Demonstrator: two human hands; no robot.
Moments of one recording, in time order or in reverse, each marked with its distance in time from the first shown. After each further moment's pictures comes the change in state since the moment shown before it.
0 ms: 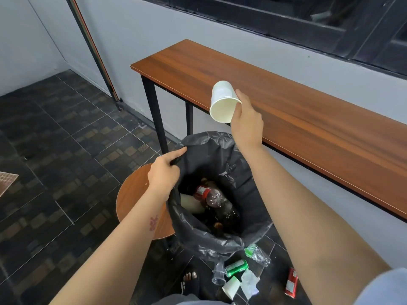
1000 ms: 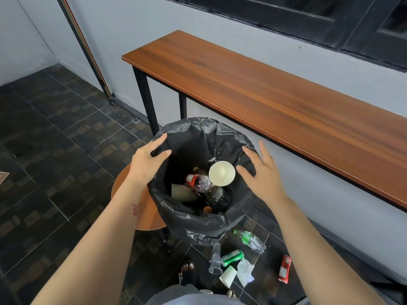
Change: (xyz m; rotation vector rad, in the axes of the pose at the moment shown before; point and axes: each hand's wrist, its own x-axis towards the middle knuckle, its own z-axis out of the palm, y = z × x) left_hand 0.007 -0.019 -0.030 -0.030 -0.079 0.173; right_hand -0.122 0.110 -0.043 -0.229 -0.439 0.039
